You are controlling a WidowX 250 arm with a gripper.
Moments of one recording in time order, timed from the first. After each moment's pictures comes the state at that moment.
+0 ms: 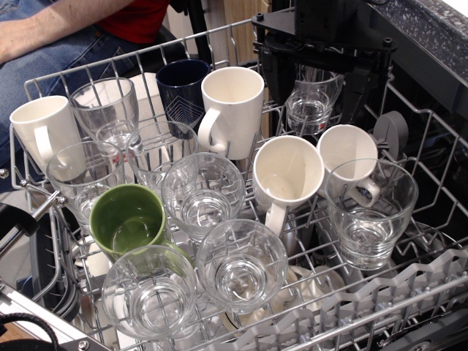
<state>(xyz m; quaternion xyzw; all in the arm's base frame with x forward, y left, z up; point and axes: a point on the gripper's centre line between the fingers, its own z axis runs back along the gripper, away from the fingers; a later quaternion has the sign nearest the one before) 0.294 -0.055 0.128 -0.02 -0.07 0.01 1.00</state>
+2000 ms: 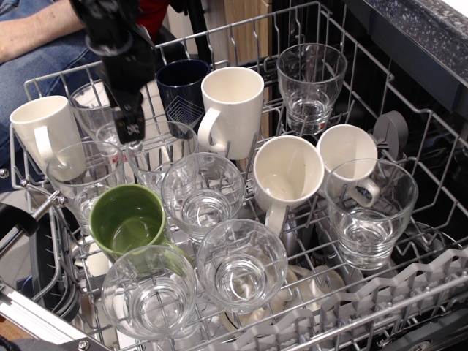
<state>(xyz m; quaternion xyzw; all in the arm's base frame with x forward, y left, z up) 0.290 0.167 0.025 0.11 -0.03 -0.33 0.94</state>
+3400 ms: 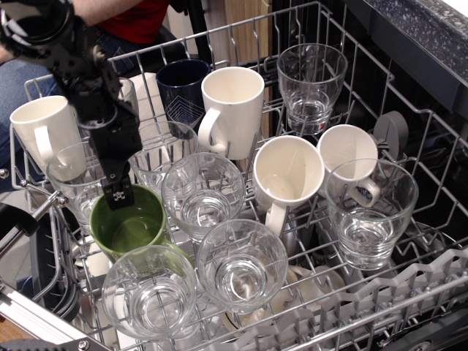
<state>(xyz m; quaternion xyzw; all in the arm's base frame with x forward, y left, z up) 0.252 0.162 -0.039 0.04 -0.02 -0.33 0.94</state>
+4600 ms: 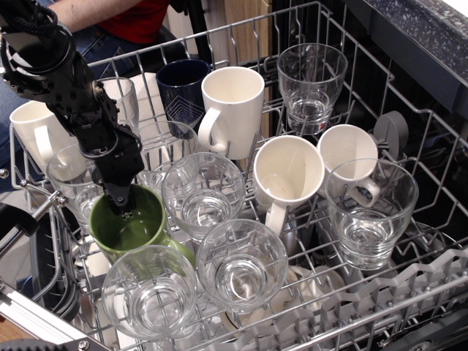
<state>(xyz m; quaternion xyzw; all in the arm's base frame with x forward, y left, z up) 0.252 0.157 -0.066 0.04 -0.05 -0.30 0.95</state>
